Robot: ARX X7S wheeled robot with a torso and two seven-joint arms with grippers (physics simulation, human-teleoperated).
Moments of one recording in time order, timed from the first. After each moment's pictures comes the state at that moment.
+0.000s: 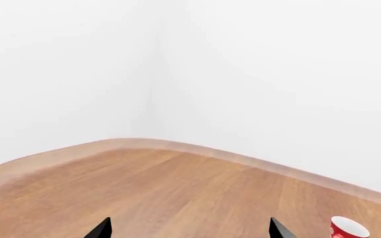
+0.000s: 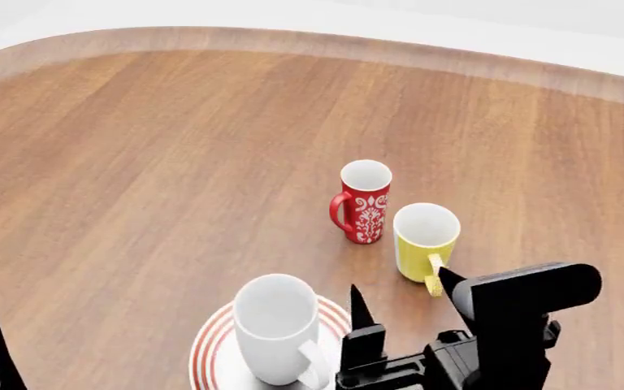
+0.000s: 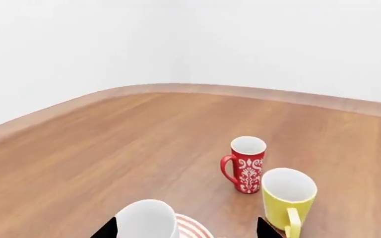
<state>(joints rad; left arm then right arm) 0.10 -0.38 0.09 0.63 -0.46 -0.23 -0.53 0.37 0.56 -0.24 -0.32 0.81 0.57 0.12</state>
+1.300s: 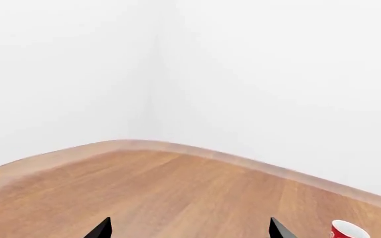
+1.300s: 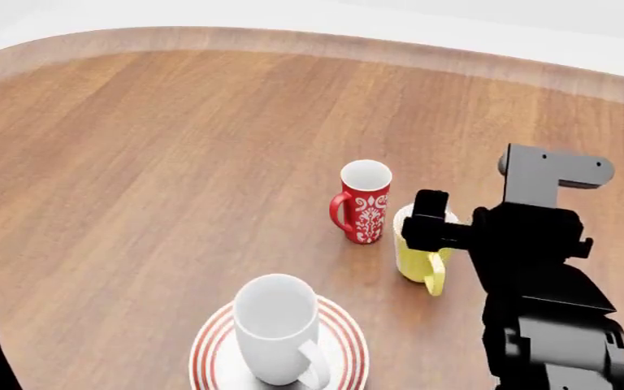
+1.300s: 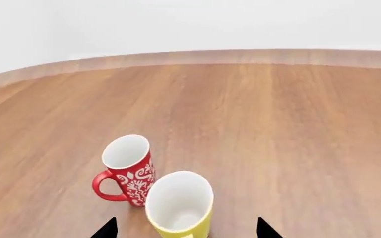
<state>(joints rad) 0.10 -0.41 0.08 0.64 -0.49 -0.22 -0.54 1.08 0.24 -0.28 1.02 0.48 0.35 -0.02</state>
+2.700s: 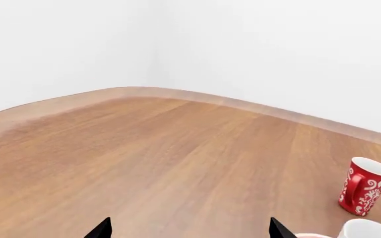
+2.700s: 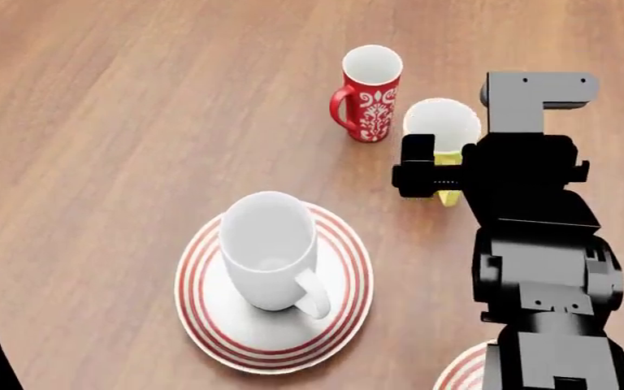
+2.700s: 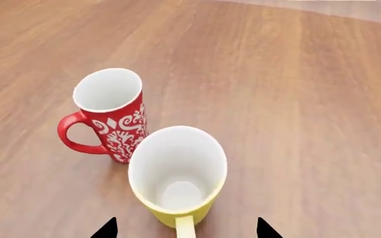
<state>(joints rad) 0.11 -0.40 0.11 0.64 -0.47 -0.18 -0.56 1.33 0.15 -0.07 1.30 0.08 0.30 -0.16</state>
